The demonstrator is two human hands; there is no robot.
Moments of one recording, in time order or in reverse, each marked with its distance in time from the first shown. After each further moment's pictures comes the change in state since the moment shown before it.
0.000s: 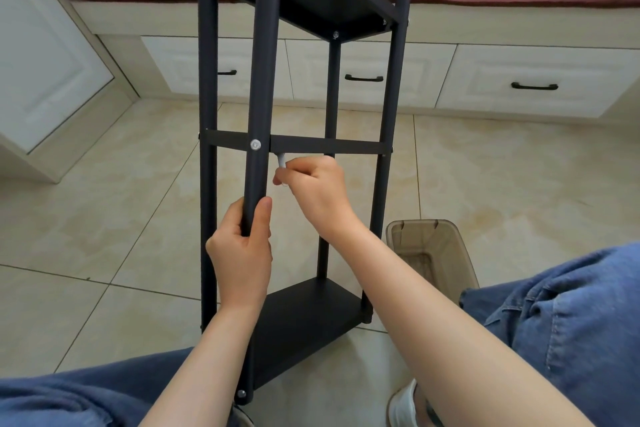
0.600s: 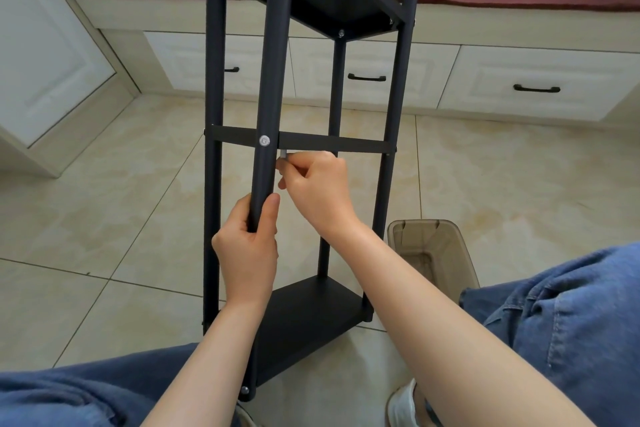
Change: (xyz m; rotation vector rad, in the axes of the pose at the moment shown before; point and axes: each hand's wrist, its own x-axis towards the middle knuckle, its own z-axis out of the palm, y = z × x) left_hand 0.000 0.000 0.001 -0.018 -0.013 -0.006; right_hand -0.002 -0.003 0.006 -0.181 0.107 -0.208
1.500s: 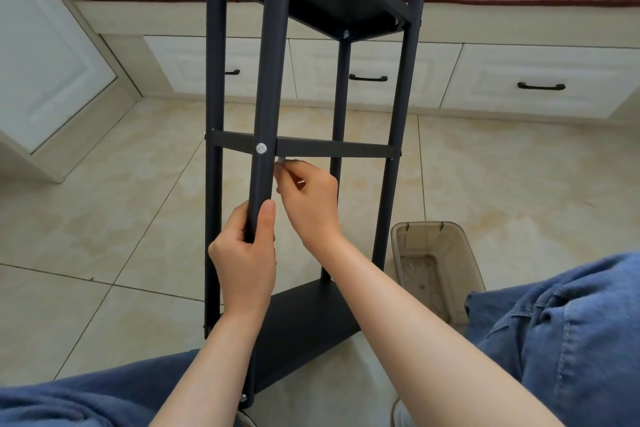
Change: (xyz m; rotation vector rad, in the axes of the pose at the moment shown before) left_hand 0.001 0.000 -0.003 0.031 0.019 0.005; right_hand -0.005 0.016 0.029 0.173 0.091 0.044
